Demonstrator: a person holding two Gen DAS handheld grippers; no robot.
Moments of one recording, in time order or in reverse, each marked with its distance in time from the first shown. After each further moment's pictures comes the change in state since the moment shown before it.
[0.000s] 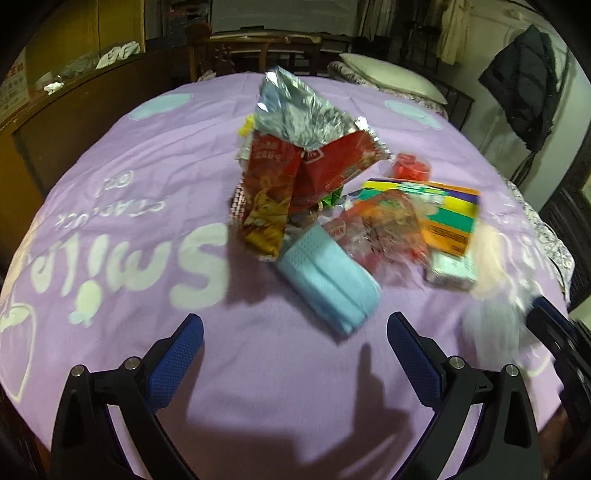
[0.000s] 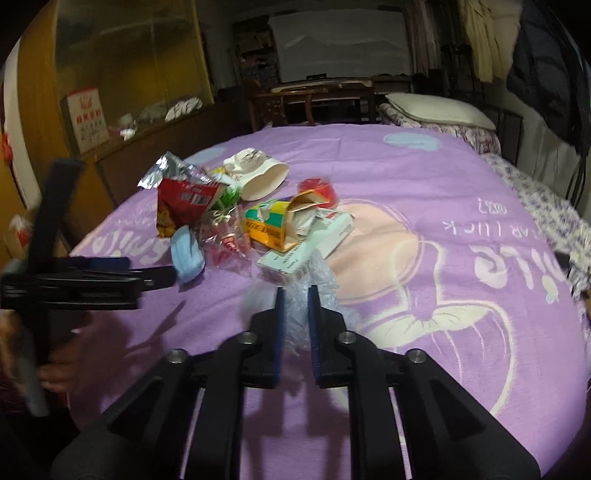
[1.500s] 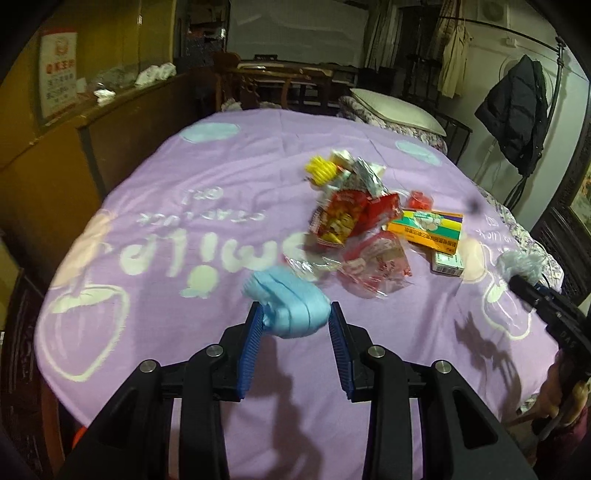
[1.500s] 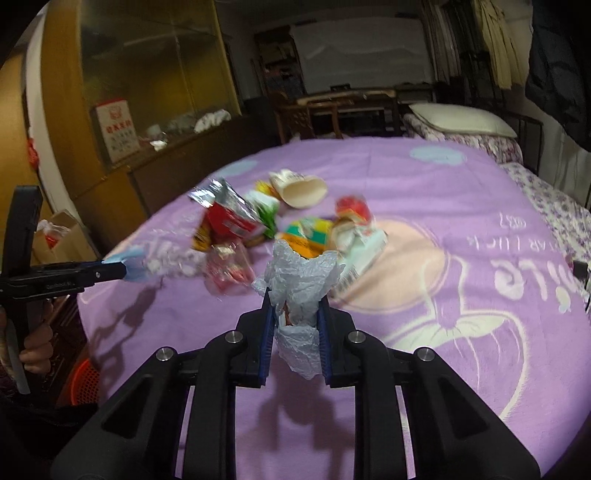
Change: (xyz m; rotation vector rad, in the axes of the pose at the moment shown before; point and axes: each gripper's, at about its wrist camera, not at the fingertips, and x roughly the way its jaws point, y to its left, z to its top) left arm -0.119 0.077 -0.043 -0.025 -0.135 0.007; right arm -0.035 0.032 0.011 -0.053 -0.061 0.123
